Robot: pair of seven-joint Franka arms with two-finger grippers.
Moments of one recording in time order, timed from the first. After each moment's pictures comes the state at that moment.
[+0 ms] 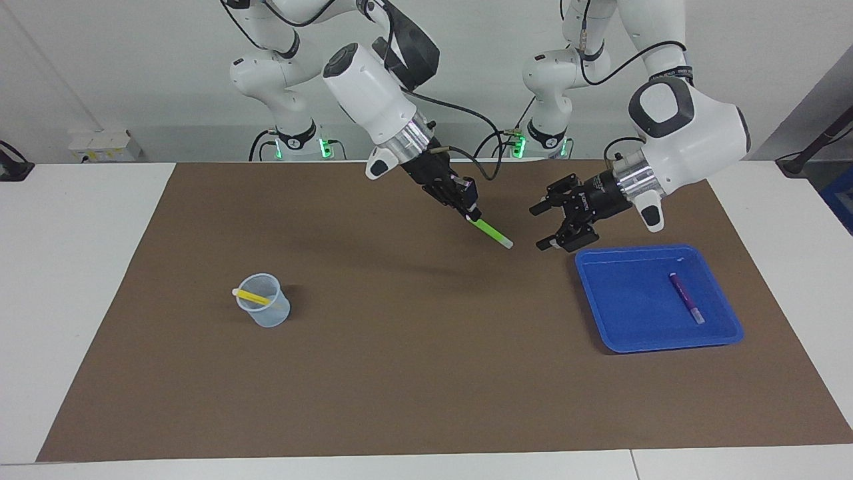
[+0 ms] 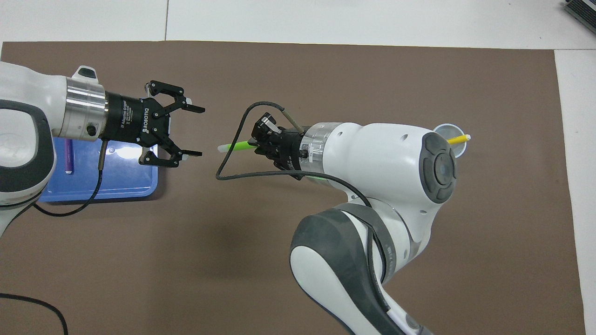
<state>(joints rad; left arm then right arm) 0.12 0.13 -0.31 -1.78 -0.82 1.90 -1.33 0.52 0.18 0.08 -1.74 0.58 2.47 1.01</state>
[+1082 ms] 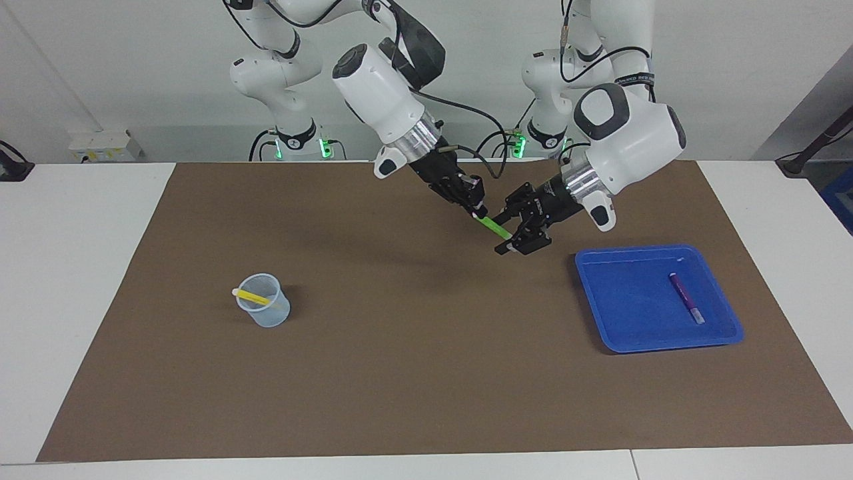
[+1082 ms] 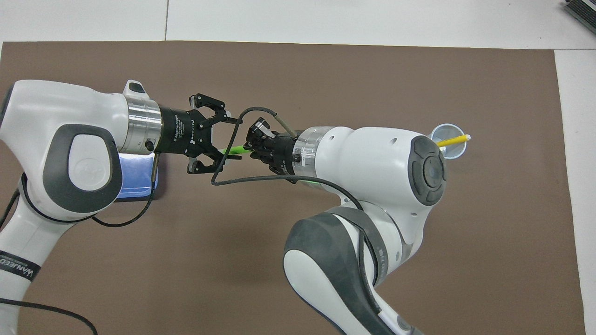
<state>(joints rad) -0.01 0.11 -0.31 -1.87 -0.82 2.11 -1.36 0.54 0.19 0.08 -1.74 0.58 2.47 1.02</state>
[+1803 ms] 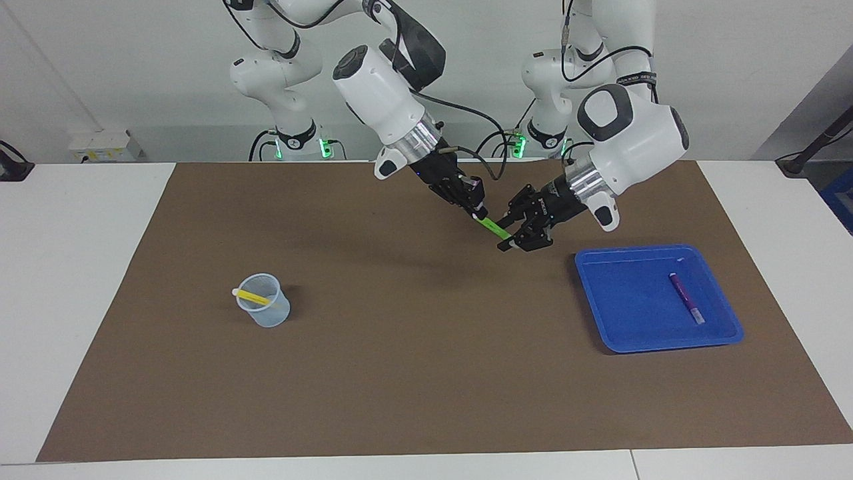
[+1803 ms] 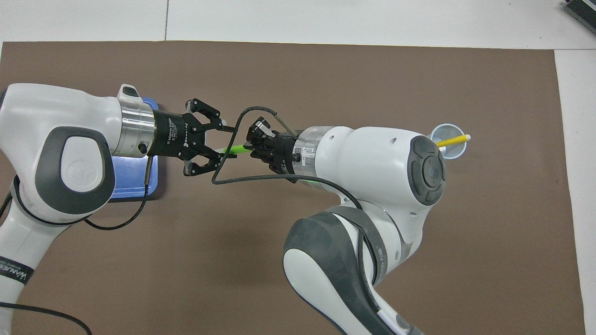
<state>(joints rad) 0.00 0.09 -0.29 -1.89 -0.82 2.08 -1.36 0.54 0.19 0.08 -1.74 0.58 2.47 1.02</state>
